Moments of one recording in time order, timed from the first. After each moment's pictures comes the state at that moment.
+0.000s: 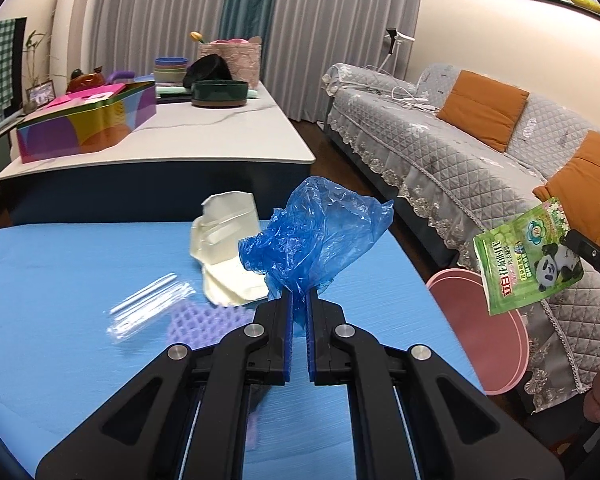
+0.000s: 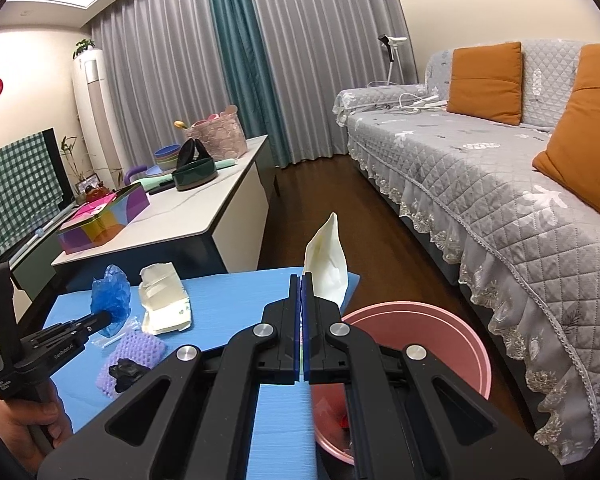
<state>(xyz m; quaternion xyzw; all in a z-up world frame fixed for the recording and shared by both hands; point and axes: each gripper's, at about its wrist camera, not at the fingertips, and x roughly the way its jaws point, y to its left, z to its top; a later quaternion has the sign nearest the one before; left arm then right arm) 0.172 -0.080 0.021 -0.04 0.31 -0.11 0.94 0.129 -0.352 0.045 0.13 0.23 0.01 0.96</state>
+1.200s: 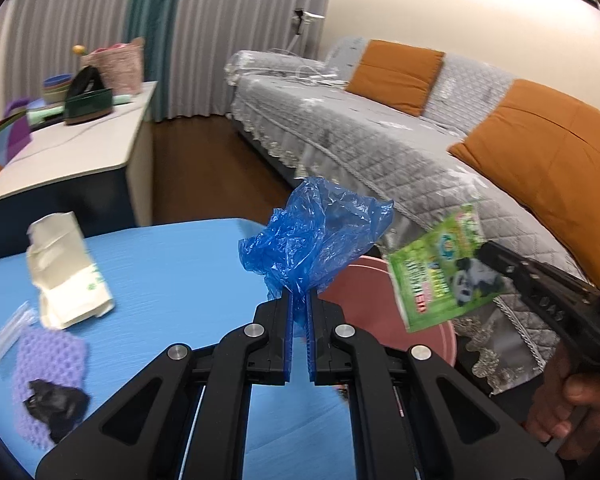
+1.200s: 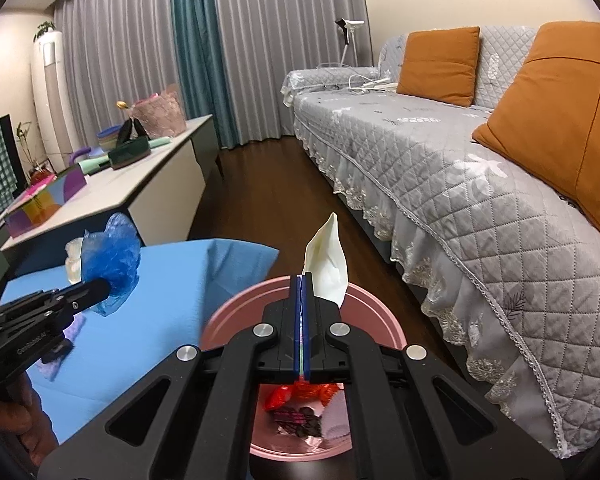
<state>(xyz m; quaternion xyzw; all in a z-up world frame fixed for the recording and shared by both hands) 0.171 -0.234 0.015 0.00 0.31 -0.26 0.91 0.124 -0.421 0.002 0.10 0.28 -0.08 0.95</state>
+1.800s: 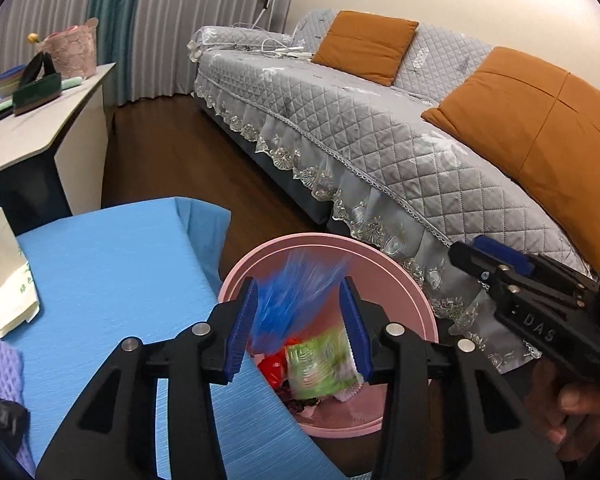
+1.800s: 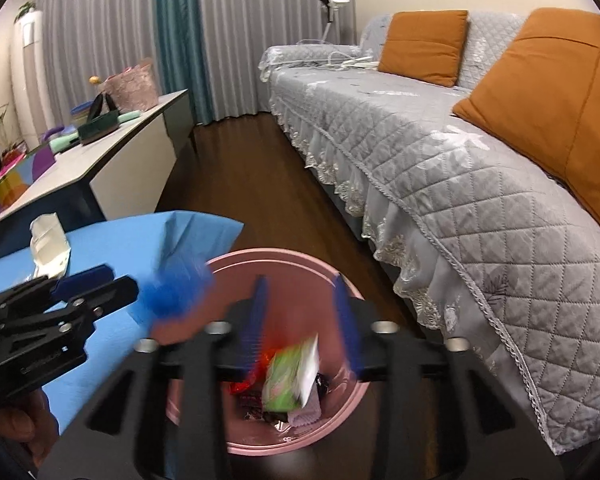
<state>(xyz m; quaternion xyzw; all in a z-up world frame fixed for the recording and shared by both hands) 0.188 -0.277 -0.015 0.01 0.35 -0.30 0.89 0.131 -0.443 -0.019 0.10 0.32 -0.12 0.94</state>
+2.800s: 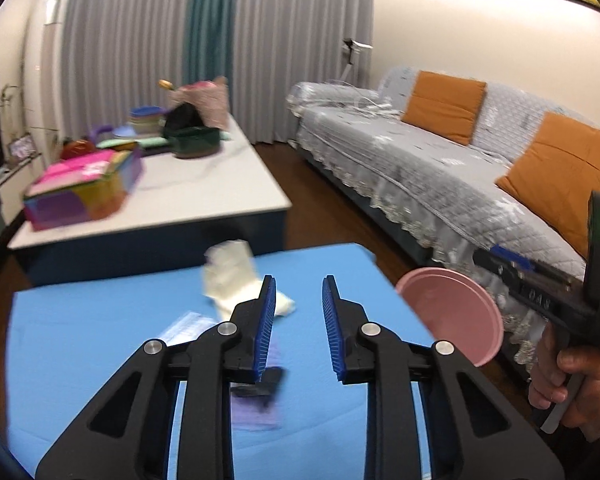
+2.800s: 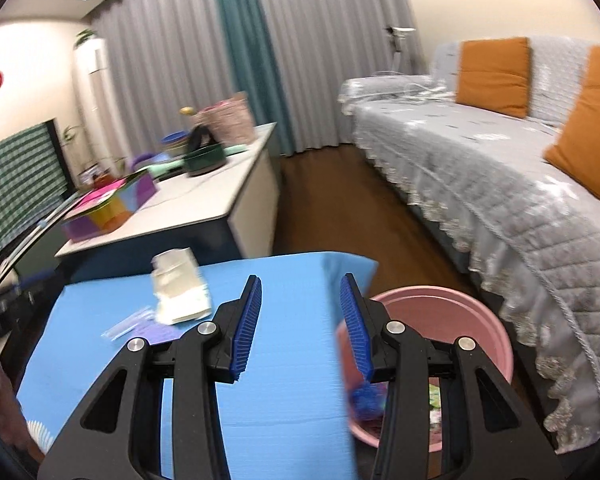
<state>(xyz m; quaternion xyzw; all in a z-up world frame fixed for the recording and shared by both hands) 0.126 -0.053 0.099 0.02 0.27 -0.15 0.95 0.133 -0.294 0.046 0.12 0.25 0.04 0.96</state>
